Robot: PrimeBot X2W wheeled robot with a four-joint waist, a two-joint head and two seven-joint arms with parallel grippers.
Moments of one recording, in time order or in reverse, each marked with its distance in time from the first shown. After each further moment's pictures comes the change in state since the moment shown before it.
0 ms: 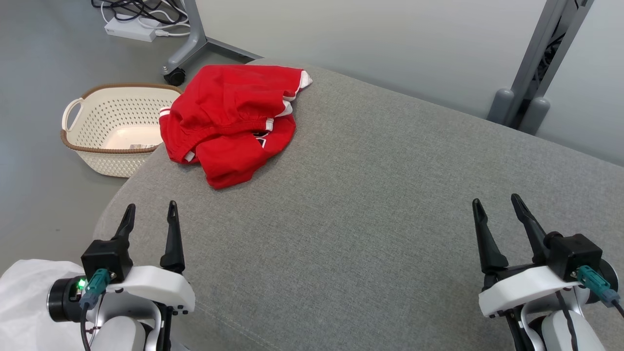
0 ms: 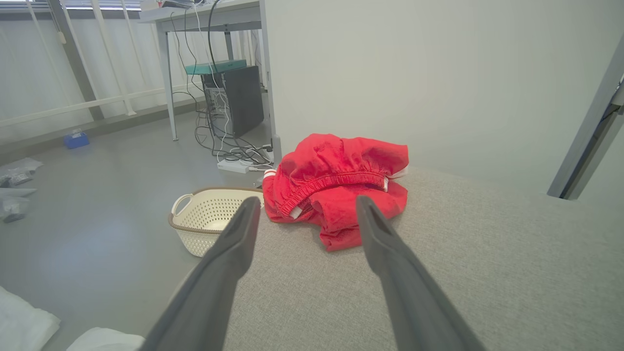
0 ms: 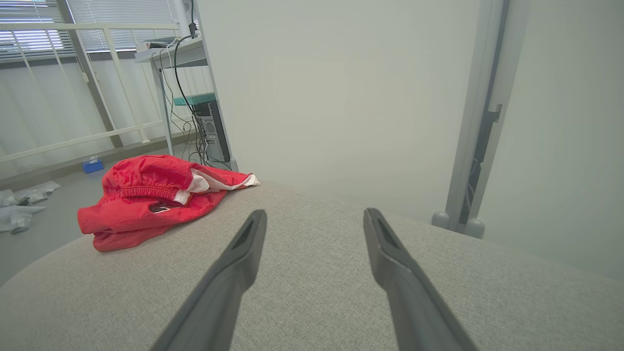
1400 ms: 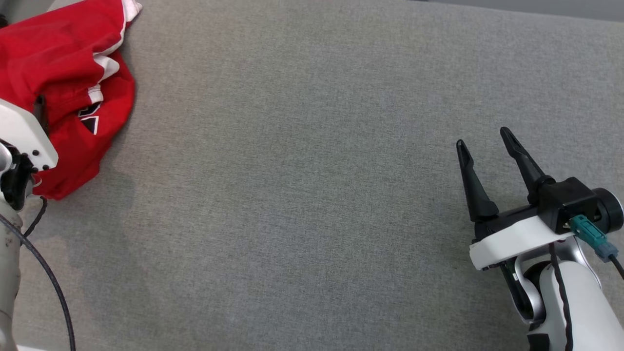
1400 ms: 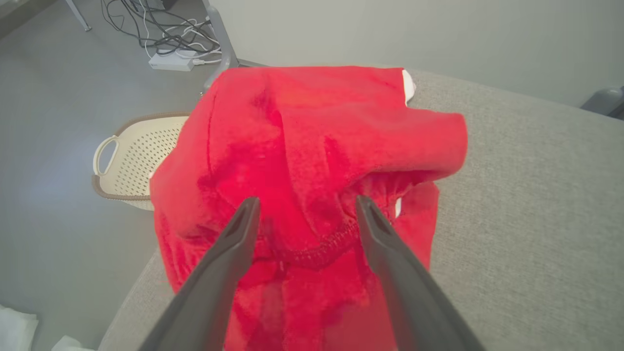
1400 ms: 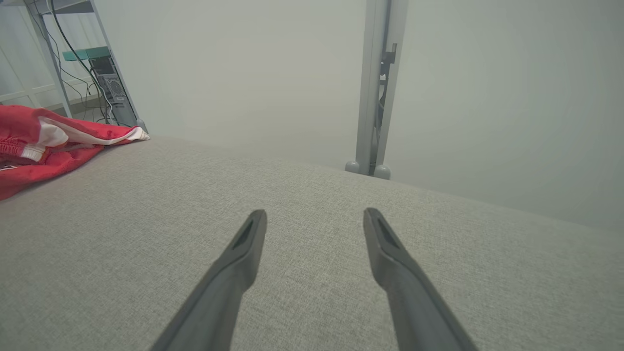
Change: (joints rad) left arm -0.798 0.224 0.053 0.816 -0.132 -0.191 0.316; right arm -0.125 -0.021 0.058 -0.152 -0.096 0.000 0.103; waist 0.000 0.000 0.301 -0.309
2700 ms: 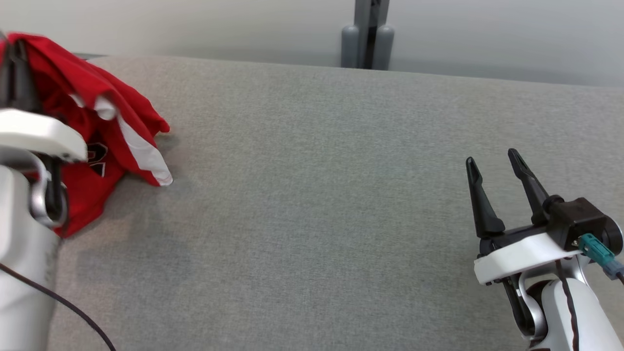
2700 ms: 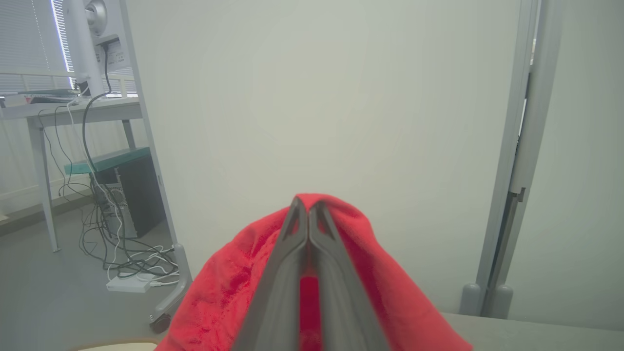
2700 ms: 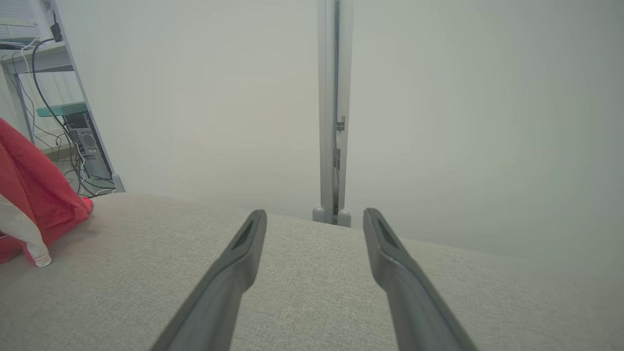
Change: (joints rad) left arm 0.187 -0.022 -0.014 -0.382 0.010 0.058 -0.435; right arm 0.044 0.017 -0.031 0.034 0.049 0.000 -0.048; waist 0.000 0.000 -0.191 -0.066
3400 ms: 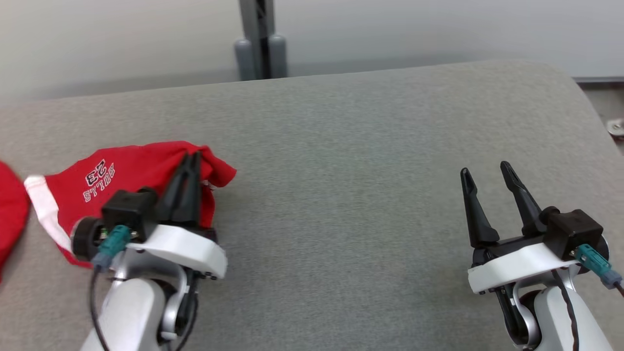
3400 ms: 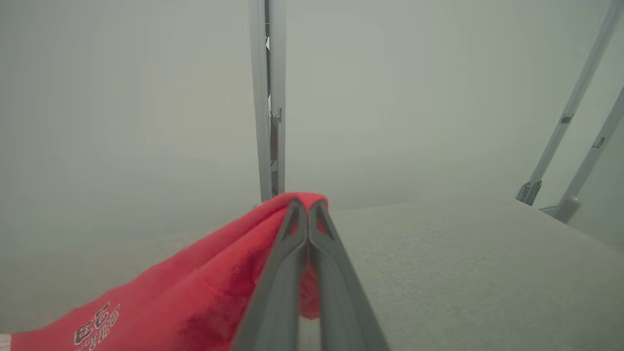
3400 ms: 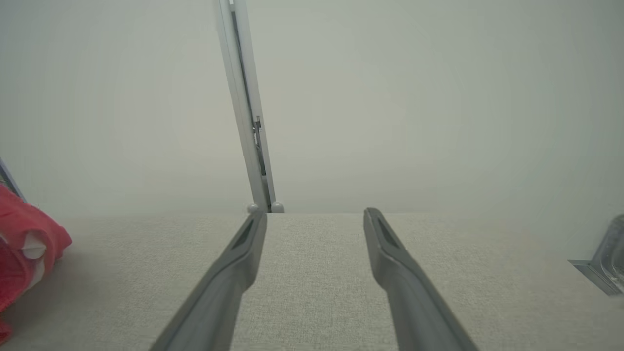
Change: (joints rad) left arm 0.500 -0.129 -0.198 -0.645 0.035 0.128 0.226; right arm 0.015 0.002 0.026 0.049 0.087 0.000 -0.052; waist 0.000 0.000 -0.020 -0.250
